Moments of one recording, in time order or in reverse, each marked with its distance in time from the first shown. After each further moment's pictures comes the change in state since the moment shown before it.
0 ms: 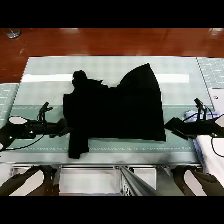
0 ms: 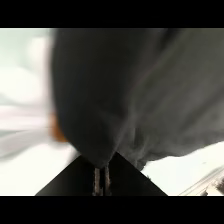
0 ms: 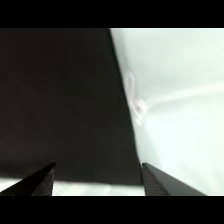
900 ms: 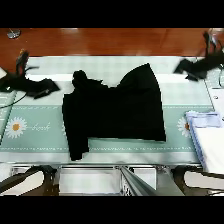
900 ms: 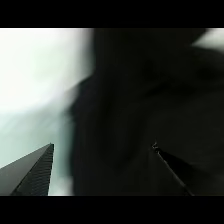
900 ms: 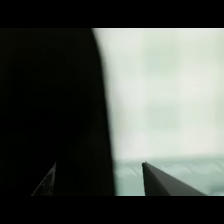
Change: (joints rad) left arm -0.006 -0.122 0.650 0.459 -0.169 -0.352; right arm 0.077 -0.581 0.906 -0.189 0.081 0.077
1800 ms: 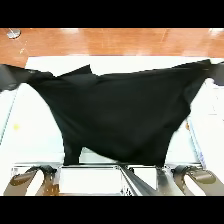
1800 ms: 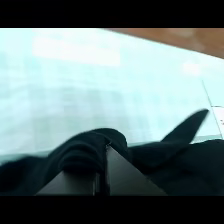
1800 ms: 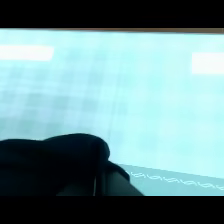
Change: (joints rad) left arm 0.002 0.532 -0.024 -0.373 0.062 0.094; right arm 0.302 0.627 -0.069 -0.150 -0.038 0.047
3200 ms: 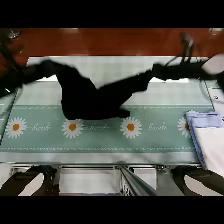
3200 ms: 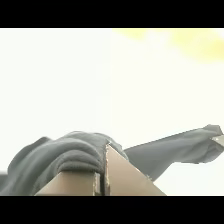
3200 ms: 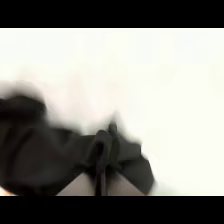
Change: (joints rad) left arm -0.195 -0.253 0.055 -0.174 0.364 0.172; right arm 0.016 -0.417 0.015 0.431 -0.262 -0.127
